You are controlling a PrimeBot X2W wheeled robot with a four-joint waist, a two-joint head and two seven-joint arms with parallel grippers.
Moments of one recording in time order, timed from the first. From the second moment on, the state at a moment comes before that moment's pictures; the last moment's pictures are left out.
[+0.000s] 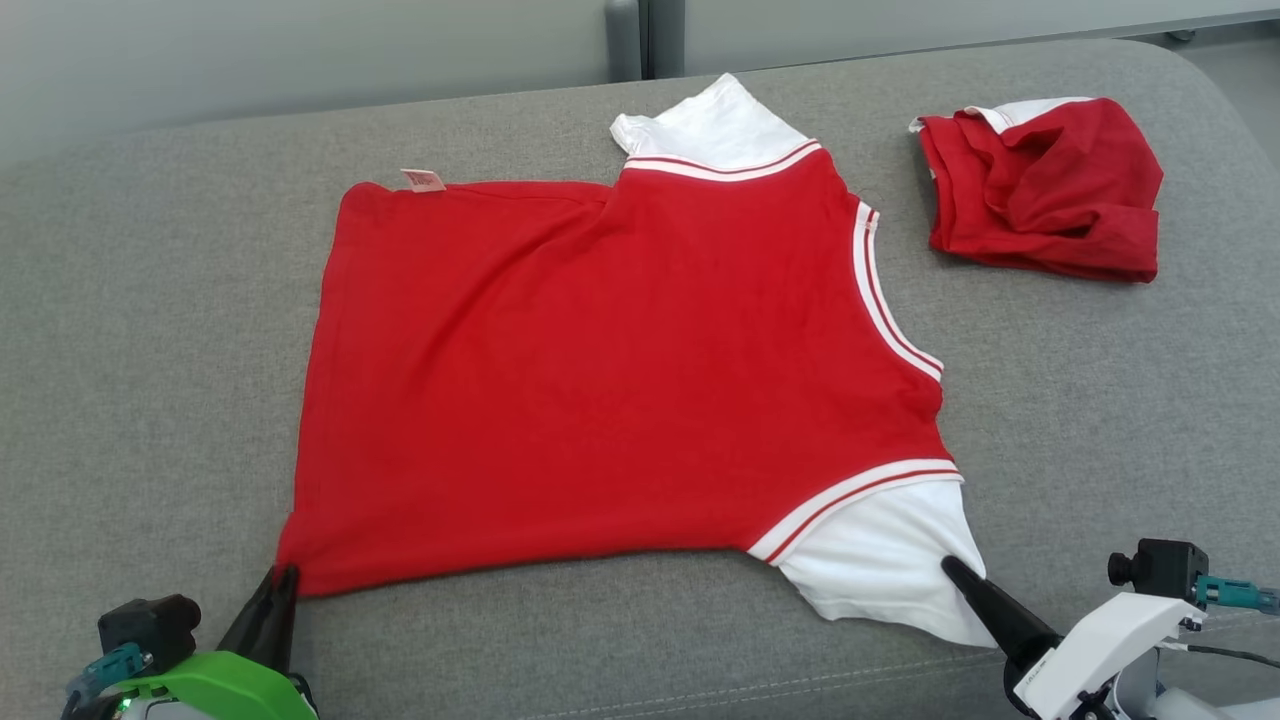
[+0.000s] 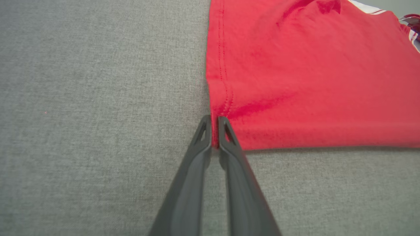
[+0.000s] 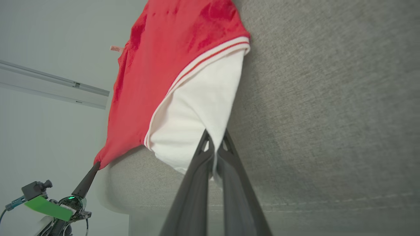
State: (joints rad) left arm -0.09 0.31 -0.38 0.51 -0.73 -0.06 -0.25; right arm -0.06 -0.54 0.81 0.24 1.44 0.12 -0.18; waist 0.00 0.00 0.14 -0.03
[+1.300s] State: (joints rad) left arm -0.13 0.24 -0.18 0.27 -0.59 -0.06 -0.25; right arm -0.25 -0.56 0.69 0.25 1.17 0.12 -0.25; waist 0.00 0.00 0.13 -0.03
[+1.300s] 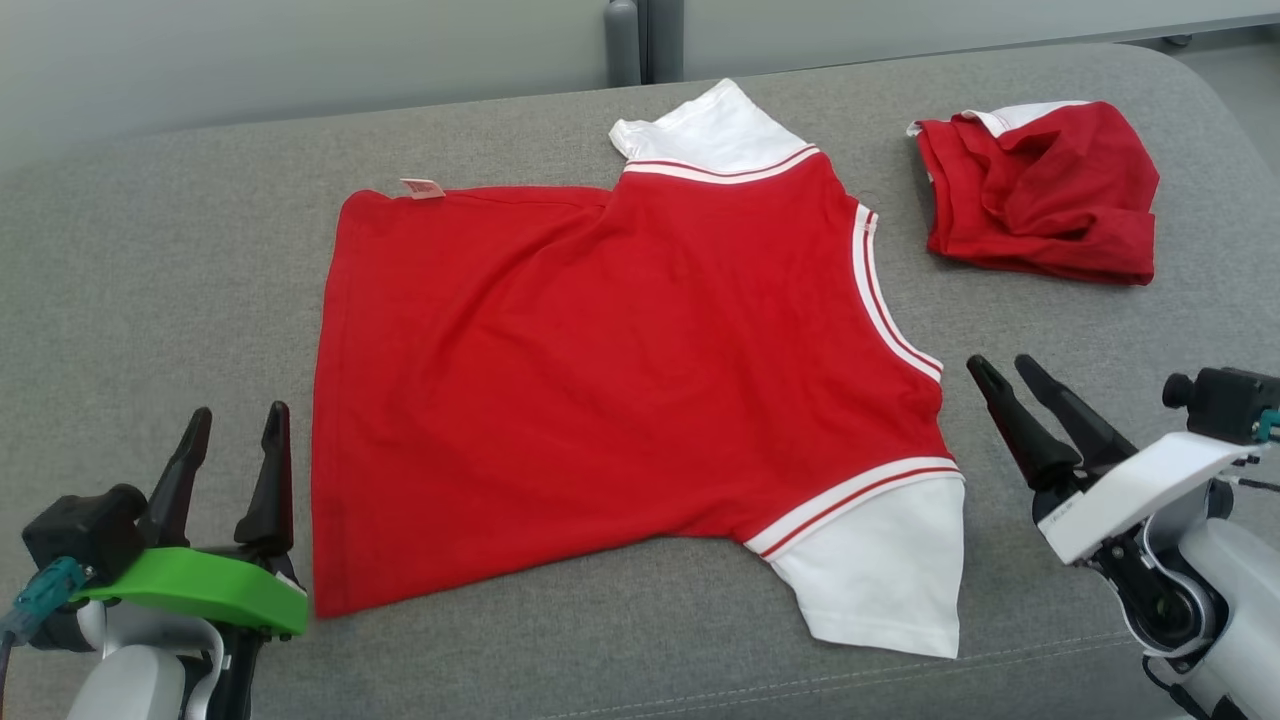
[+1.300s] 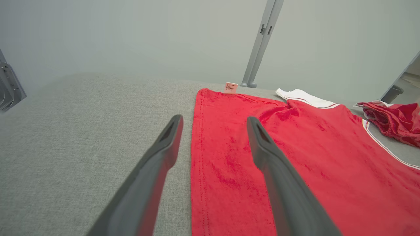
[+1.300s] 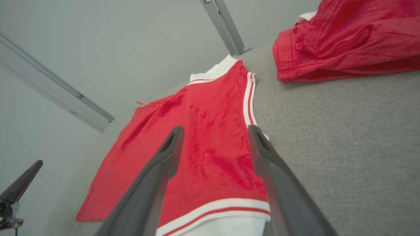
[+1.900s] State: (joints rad) left arm -0.10 0.18 -0.08 0.12 -0.48 -0.03 -0.25; right arm -0.29 -0.38 0.32 0.08 0.74 -0.04 -0.25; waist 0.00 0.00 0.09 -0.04
